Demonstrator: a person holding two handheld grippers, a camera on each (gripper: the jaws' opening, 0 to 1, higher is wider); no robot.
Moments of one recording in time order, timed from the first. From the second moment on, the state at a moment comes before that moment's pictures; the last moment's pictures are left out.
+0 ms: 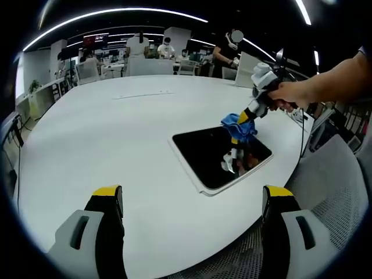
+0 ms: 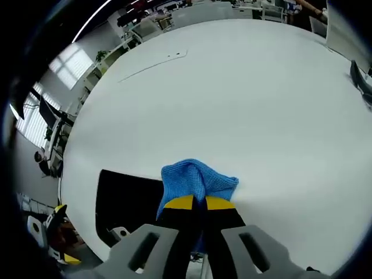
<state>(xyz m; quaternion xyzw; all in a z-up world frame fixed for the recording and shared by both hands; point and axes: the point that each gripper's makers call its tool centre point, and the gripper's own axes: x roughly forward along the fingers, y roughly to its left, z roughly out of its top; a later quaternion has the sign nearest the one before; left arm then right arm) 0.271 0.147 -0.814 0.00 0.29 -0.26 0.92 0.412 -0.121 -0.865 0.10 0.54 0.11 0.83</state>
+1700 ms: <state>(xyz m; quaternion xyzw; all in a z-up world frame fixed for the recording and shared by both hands) 0.273 0.148 -0.812 0.00 0.28 -0.26 0.92 0.348 -0.199 -0.874 0.12 0.54 0.08 0.83</state>
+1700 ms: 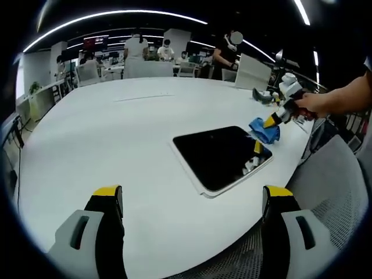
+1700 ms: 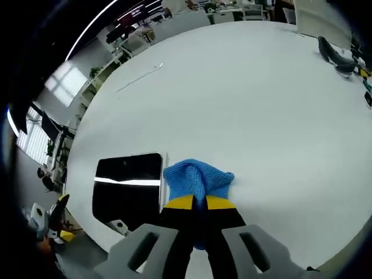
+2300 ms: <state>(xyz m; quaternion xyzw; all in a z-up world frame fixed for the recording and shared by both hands) 0.274 0.146 -0.812 0.00 0.28 -0.26 0.92 0.344 -0.198 -0.873 0.08 0.51 0.15 0.84</state>
